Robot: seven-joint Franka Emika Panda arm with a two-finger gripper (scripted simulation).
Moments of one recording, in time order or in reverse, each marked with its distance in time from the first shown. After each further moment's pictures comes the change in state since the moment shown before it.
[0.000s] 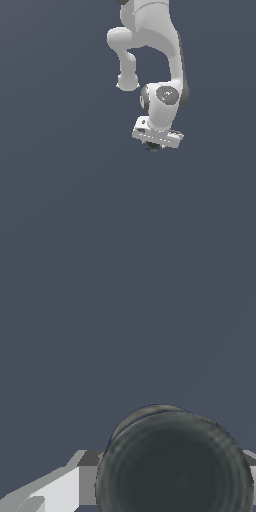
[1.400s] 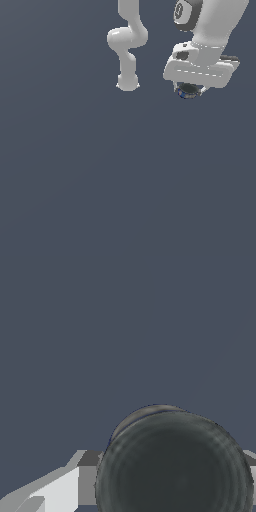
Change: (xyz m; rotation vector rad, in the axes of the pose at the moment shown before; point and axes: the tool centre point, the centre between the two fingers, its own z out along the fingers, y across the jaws) arm -0.116 -0.074 -0.233 0.000 0.003 0.000
